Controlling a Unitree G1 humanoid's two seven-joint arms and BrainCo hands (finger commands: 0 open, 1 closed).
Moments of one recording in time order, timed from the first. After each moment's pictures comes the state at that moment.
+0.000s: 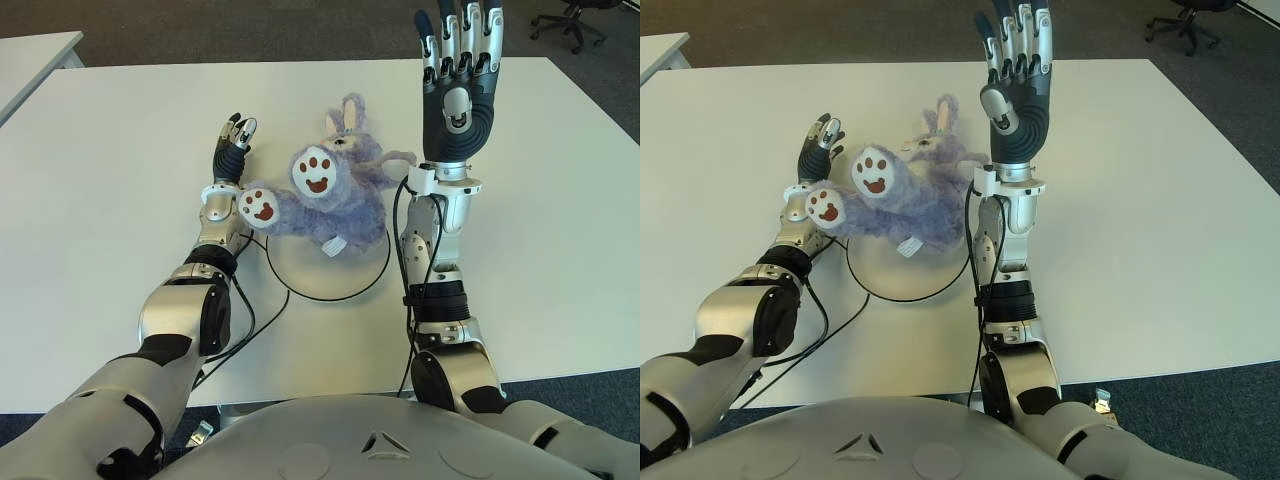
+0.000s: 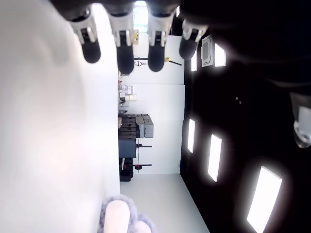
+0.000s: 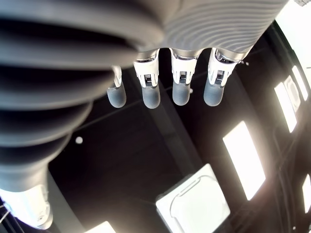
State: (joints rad) left arm -0.68 0.10 0.23 1.20 -0.08 -0.47 0.01; right arm -0.45 0.09 -0.01 0.10 0.35 -0.58 0.25
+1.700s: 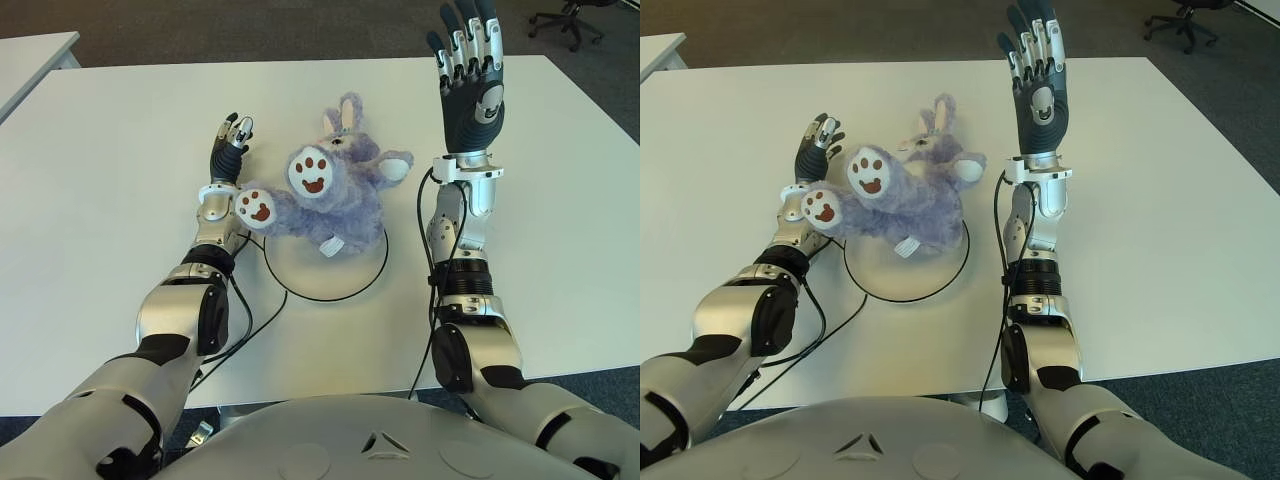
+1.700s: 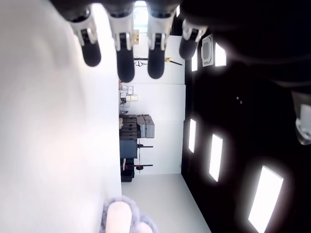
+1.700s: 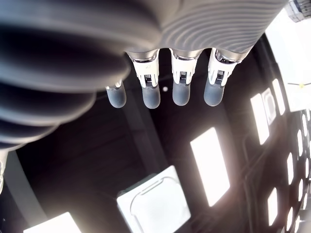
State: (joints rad) left arm -0.68 0.11 0.24 1.20 -0.08 -0.47 0.01; right arm -0.56 -0.03 -0.16 0.35 0.40 -0.56 0.41
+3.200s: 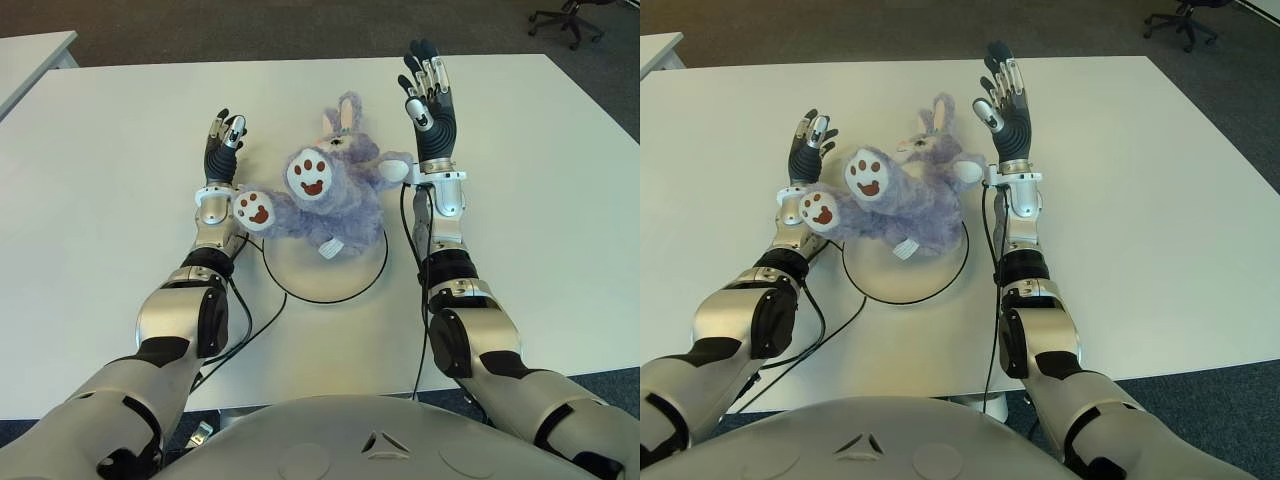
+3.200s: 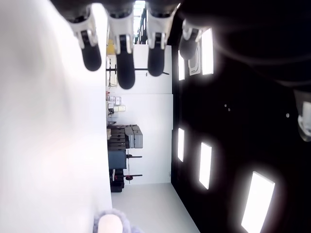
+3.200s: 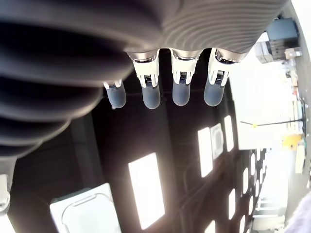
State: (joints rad) left arm -0.66 0.11 0.25 1.20 -0.06 -0.55 0.06; right arm -0.65 -0.03 -0.13 0.73 0.13 -0.67 0.18
